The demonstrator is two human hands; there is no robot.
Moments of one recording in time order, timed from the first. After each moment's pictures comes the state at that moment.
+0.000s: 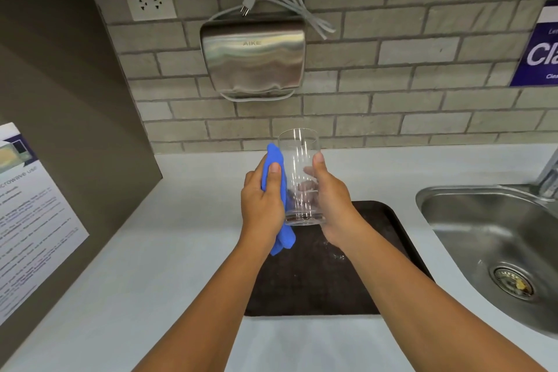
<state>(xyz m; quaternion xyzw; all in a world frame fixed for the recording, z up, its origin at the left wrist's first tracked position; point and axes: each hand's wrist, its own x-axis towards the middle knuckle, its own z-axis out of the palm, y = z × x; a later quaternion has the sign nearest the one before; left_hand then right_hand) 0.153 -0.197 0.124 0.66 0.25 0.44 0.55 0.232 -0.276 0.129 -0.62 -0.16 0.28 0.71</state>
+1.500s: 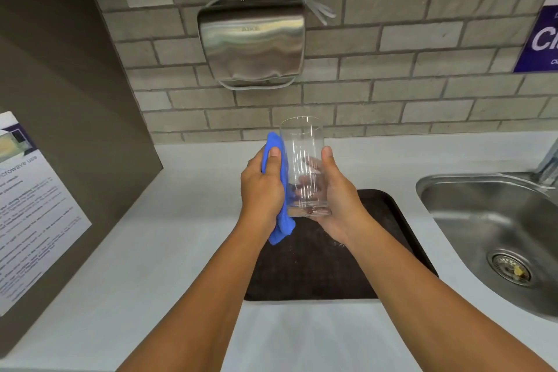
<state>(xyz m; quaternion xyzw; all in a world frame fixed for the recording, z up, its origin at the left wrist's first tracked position) 0.153 -0.198 0.131 0.62 0.28 0.40 0.62 0.229 -0.291 0.120 -0.49 -0.15 0.37 0.77</state>
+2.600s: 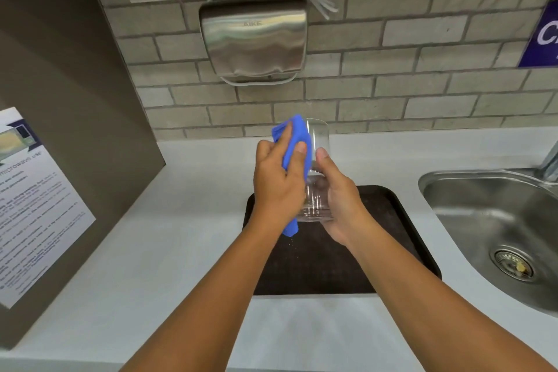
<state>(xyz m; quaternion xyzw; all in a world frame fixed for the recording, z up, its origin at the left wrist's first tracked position) 0.152 -0.216 0.139 0.76 0.20 0.44 0.44 0.213 -0.297 0.121 -0.54 -0.14 0.34 0.76</state>
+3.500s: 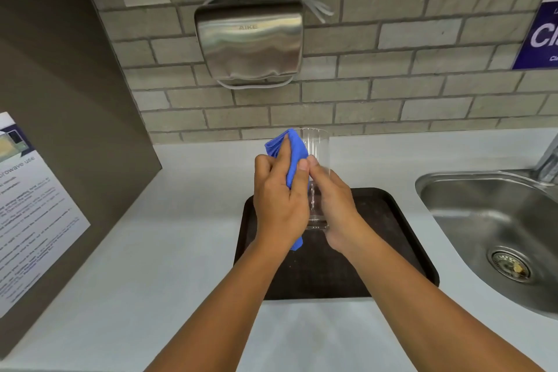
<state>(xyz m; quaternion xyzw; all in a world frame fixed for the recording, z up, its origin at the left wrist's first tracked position) 0.146 -0.232 0.125 0.77 0.18 0.47 0.40 0.211 -0.296 0.116 -0.59 -0.16 0.28 0.74</state>
